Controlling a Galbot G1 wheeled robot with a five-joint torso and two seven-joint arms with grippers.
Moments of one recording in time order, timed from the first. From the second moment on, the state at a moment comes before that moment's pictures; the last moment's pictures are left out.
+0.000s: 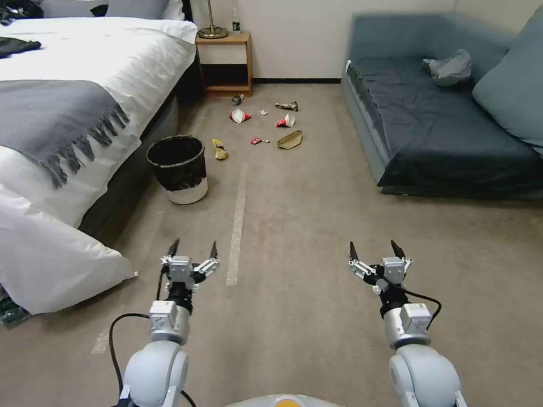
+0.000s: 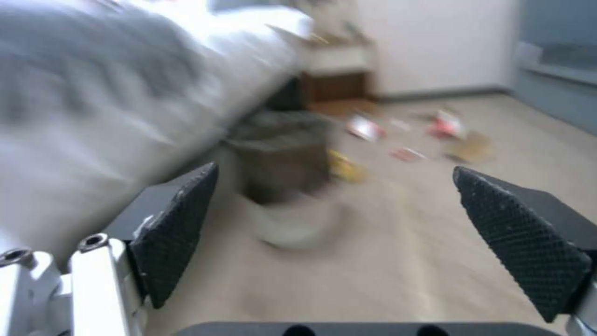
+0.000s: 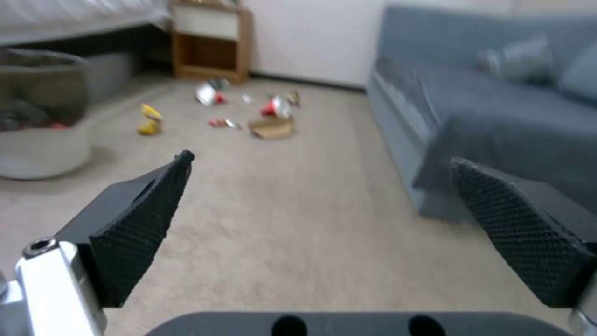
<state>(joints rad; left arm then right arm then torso) 1.53 -1.47 -0.65 -1.96 0.00 -0.16 -0.15 -1.65 1.53 0.52 2.02 -0.11 0.17 -0.03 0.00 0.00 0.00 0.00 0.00</state>
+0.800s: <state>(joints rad) 1.56 -1.43 -0.69 -1.89 -0.04 -0.32 -0.13 -1.62 1.52 0.53 2.01 -0.09 0.20 -0.05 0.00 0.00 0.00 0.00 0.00</state>
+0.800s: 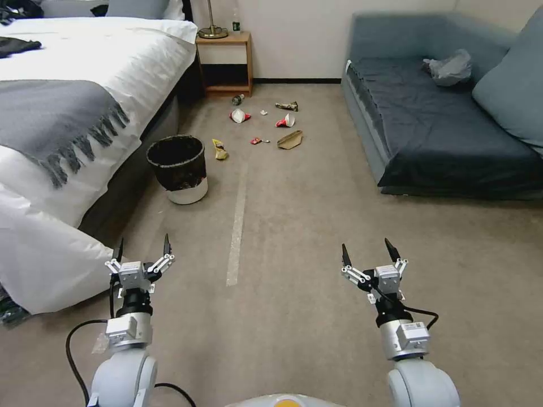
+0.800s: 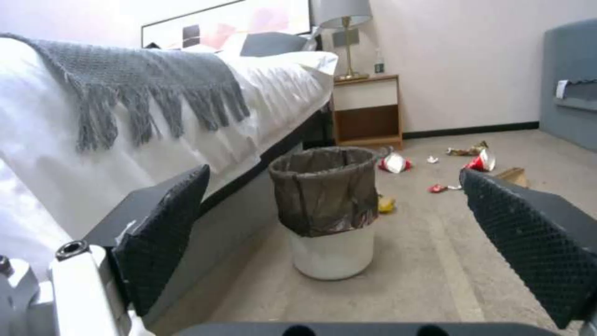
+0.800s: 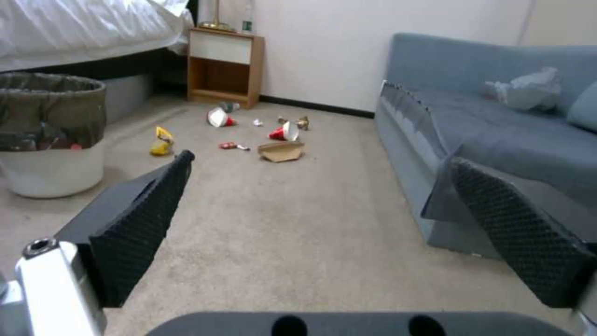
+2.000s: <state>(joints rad) 1.56 -1.44 -0.69 -1.87 -0.05 -0.35 -0.12 -1.62 1.53 0.53 2.02 -0.07 0.19 -0.06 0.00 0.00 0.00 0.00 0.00</state>
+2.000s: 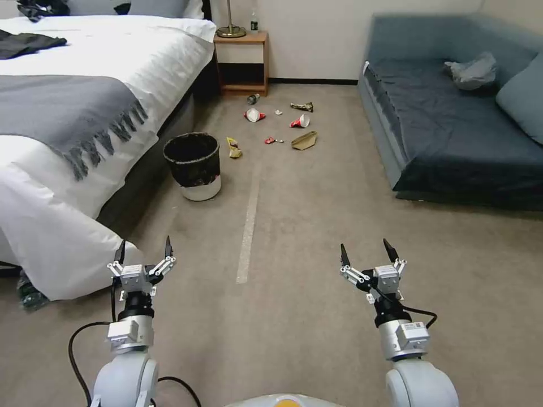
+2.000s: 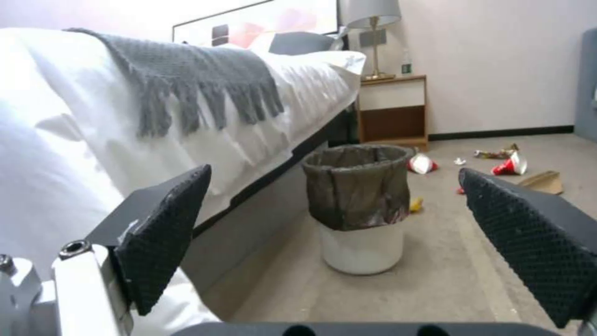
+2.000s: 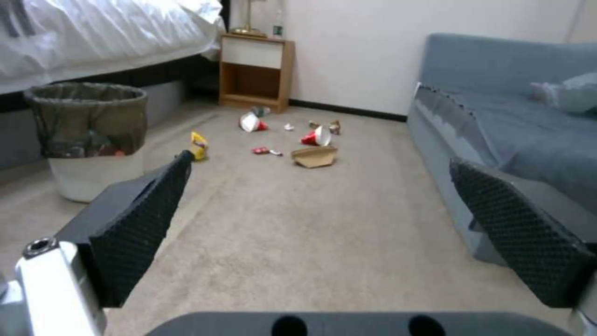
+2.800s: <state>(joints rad) 1.56 -1.45 -0.69 -1.86 -0.07 -0.40 -0.09 -1.60 1.53 0.55 1.99 -0.05 0.27 -0.13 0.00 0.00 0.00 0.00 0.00</state>
